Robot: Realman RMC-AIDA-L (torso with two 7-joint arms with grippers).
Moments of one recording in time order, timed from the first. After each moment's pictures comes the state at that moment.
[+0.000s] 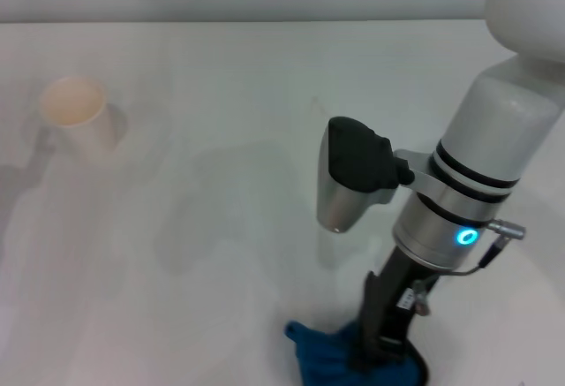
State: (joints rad) left arm -0.33 -2.08 0.66 0.03 0.78 1.46 -0.75; right arm 0.89 2.03 -1.91 -0.79 -2.02 -1.53 2.24
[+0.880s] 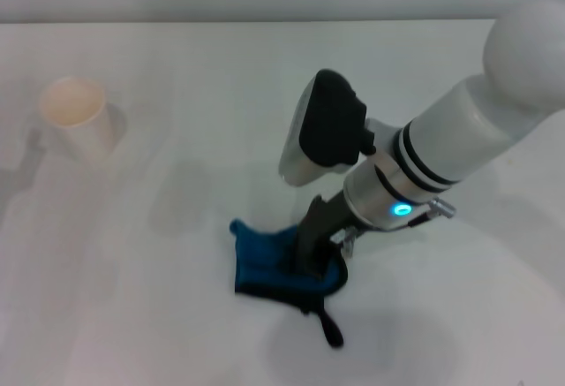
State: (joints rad) left arm -0.32 -2.08 0.66 0.03 0.76 1.44 -0.75; right arm 0.83 2.03 -2.02 -0.79 -1.95 -1.00 2.24
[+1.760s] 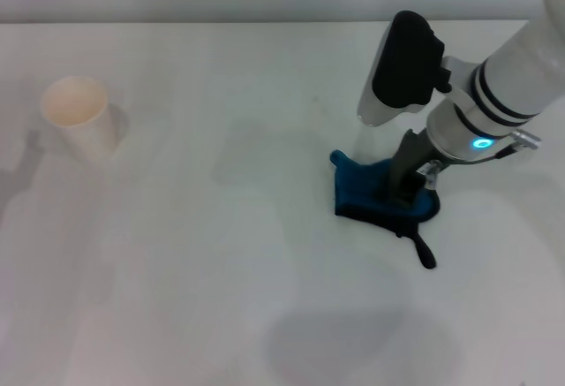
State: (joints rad) left arm -0.32 -2.08 0.66 0.03 0.75 1.45 -0.76; right arm 0.85 2.00 -1.70 -0.71 -2.36 -1.10 2.22
